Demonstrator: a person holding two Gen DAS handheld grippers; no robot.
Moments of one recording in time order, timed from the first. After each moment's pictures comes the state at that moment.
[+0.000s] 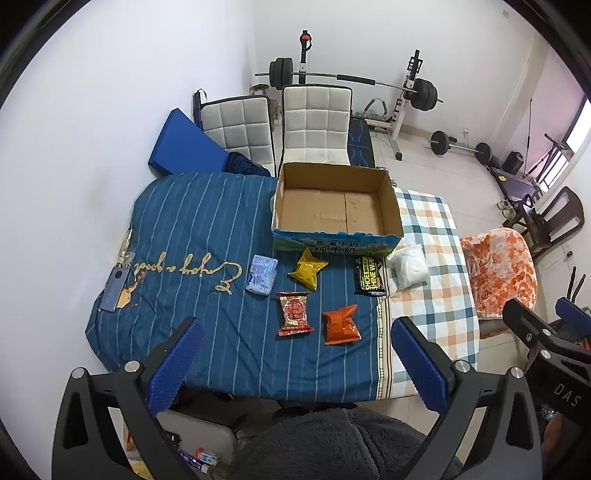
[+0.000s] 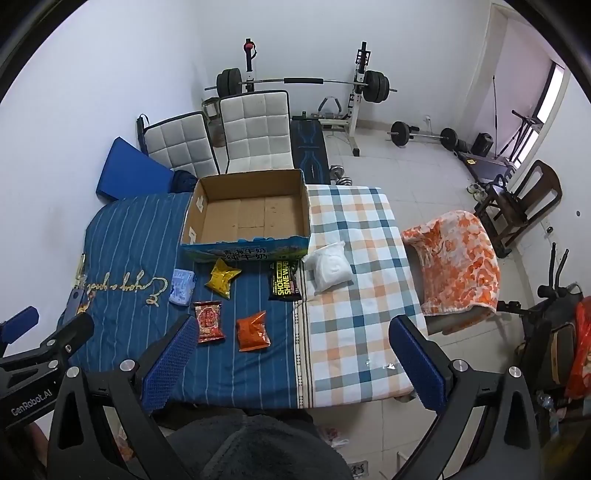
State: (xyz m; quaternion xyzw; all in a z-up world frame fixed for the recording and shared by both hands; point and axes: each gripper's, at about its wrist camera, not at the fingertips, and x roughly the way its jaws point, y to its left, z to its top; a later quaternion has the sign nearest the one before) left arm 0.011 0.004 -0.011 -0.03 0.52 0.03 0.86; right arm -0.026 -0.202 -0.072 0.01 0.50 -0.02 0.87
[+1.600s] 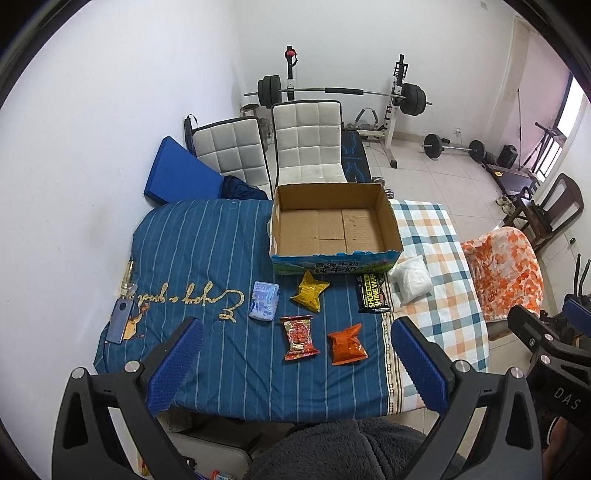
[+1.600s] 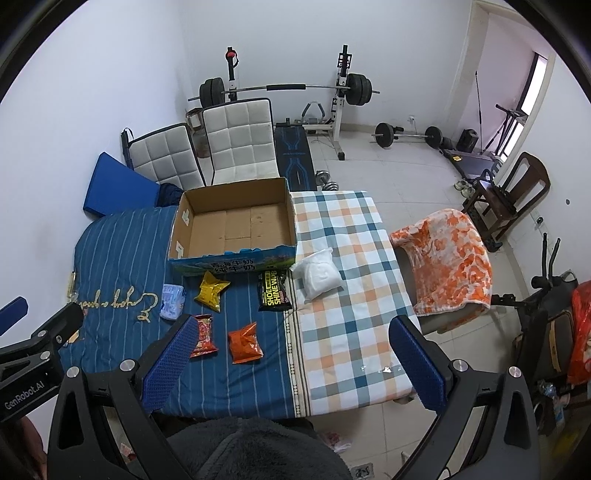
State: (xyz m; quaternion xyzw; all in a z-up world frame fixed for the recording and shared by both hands) left arm 0.033 -0.009 -0.002 0.01 0.49 0.02 0.87; right arm -0.017 -0.208 -0.074 0.01 0.49 -0.05 0.87
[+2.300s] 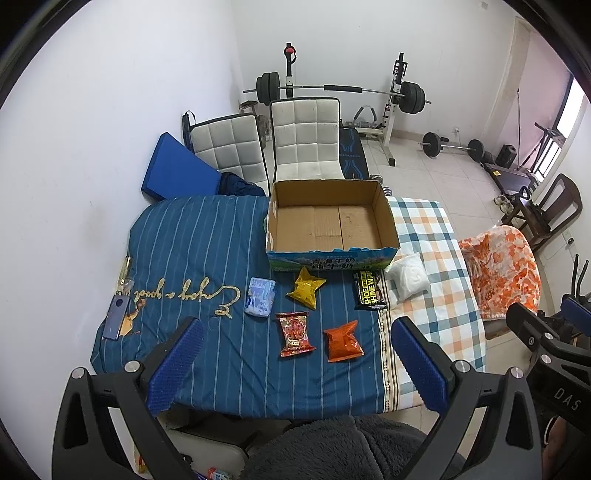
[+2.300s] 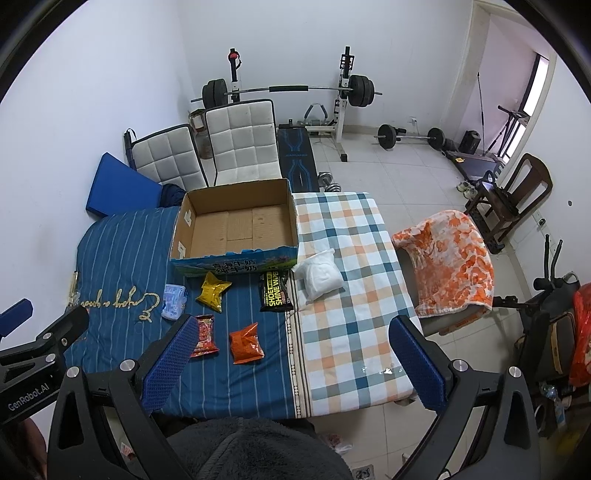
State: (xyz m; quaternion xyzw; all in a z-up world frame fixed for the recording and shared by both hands) left arm 0.026 -0.016 -0.001 0.01 0.49 0.01 0.87; right arm -0.019 -0.208 -0.072 0.01 0.49 -0.05 0.87
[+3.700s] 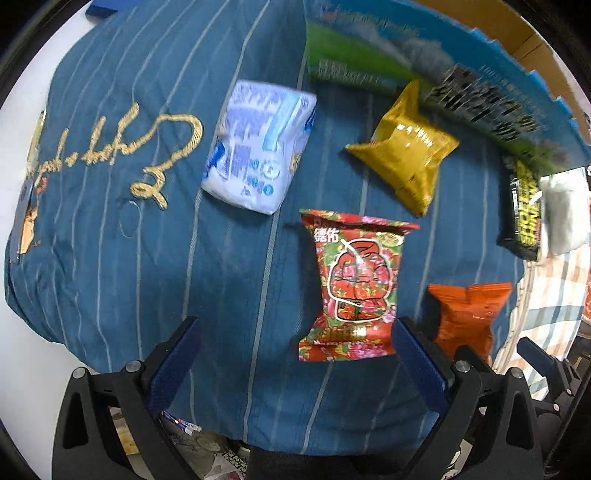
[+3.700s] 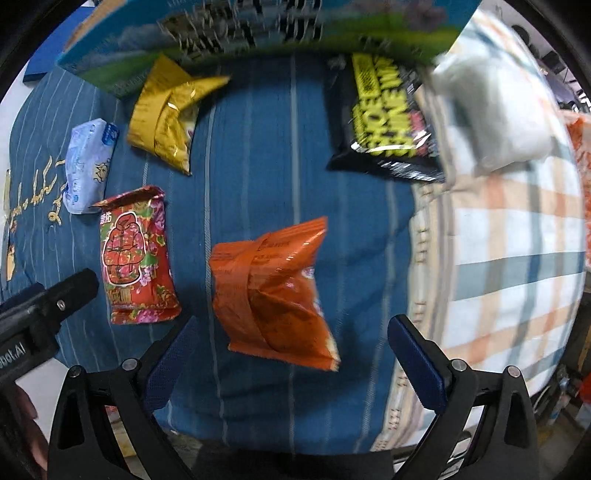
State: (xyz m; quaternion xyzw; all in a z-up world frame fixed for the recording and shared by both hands) left arm 0.159 0.049 -0.384 -0.06 0.72 0.07 0.69; right arm 0.111 -0.131 -0.520 0.02 0.74 0.03 0.67
